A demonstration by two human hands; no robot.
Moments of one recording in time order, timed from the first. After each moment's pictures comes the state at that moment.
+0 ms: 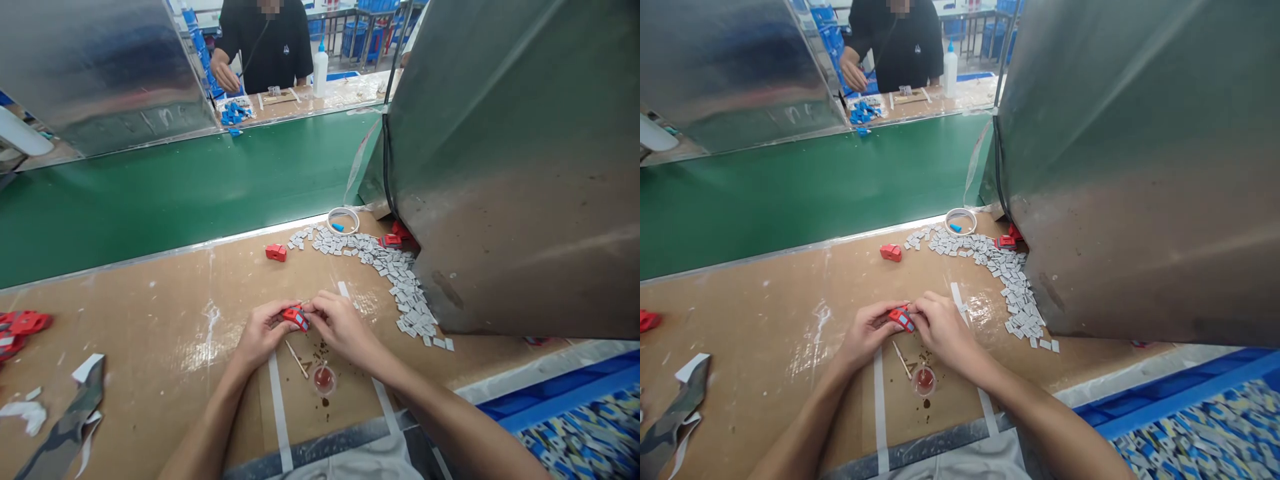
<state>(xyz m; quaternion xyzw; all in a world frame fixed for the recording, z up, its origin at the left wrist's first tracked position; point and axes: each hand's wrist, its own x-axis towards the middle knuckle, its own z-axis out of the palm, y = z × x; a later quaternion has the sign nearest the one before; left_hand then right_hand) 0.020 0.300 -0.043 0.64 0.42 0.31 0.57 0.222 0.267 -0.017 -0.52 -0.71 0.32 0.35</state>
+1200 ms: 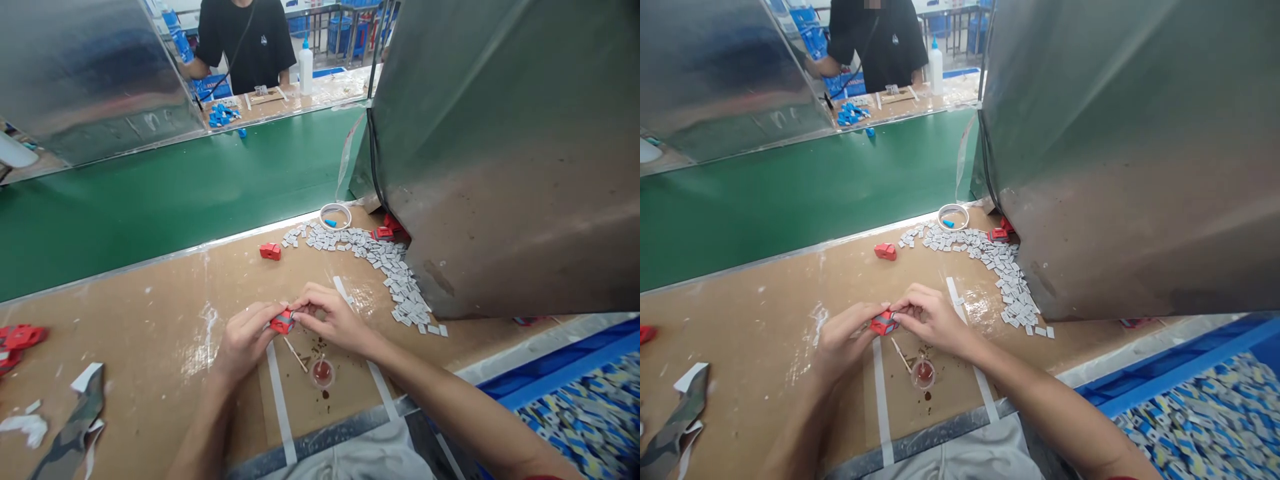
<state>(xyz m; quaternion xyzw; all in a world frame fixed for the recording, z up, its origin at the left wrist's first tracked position) 0.002 0.298 -0.007 0.88 0.27 0.35 0.17 0.218 0.274 -0.016 -0.38 -0.64 0.45 0.48</state>
